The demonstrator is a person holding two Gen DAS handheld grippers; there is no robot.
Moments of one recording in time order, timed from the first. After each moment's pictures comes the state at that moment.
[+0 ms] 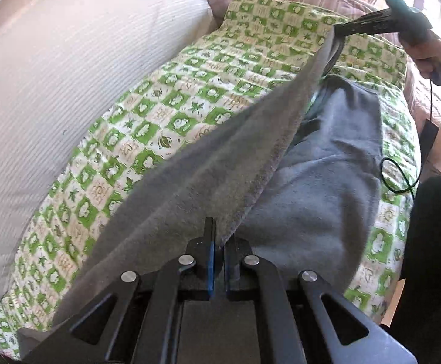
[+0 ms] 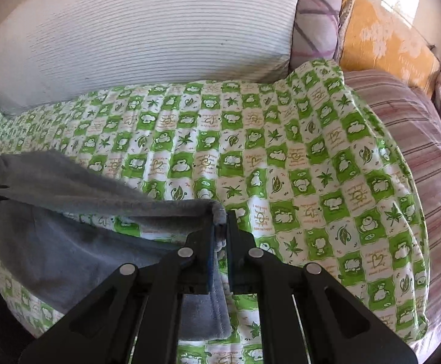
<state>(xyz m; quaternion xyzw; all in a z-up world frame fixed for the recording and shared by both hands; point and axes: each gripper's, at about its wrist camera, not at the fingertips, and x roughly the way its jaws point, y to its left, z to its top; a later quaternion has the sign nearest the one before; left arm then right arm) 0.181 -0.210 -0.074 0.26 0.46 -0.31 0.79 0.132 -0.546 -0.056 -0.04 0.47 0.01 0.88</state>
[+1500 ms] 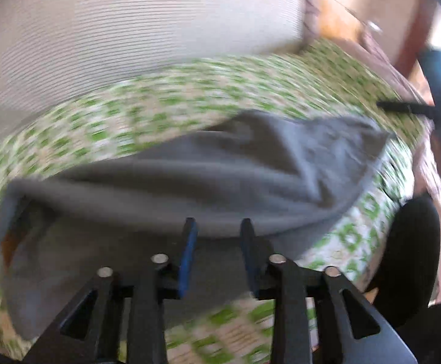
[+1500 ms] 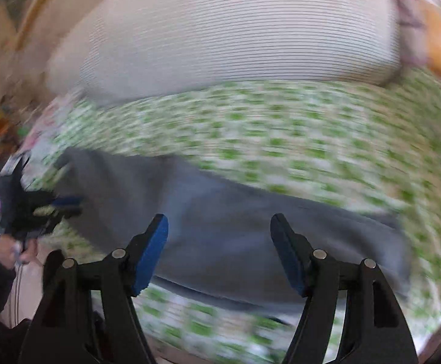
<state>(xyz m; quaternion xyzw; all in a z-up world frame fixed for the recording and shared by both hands) 0.085 -0.022 -0.082 0.03 0.48 -0.18 0.86 0.069 -0.355 -0.050 0.04 0.46 0.21 0.86</state>
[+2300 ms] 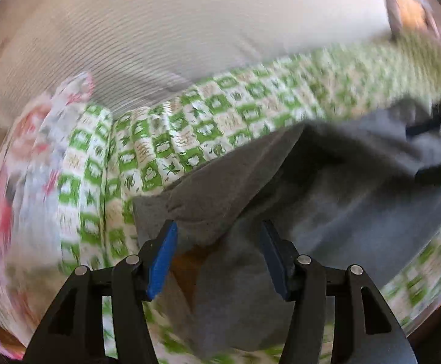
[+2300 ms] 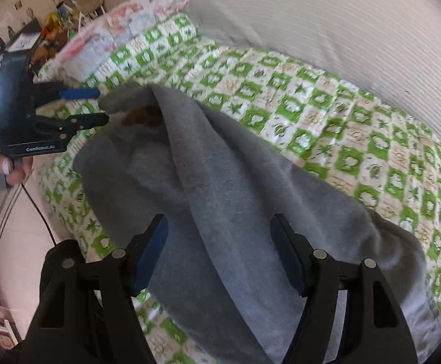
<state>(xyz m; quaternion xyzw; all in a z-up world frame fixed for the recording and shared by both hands) 0.118 0.152 -0.101 0.19 0.47 -0.02 0.86 0.118 -0.032 -0.121 -0.12 0.48 0.34 0.80</state>
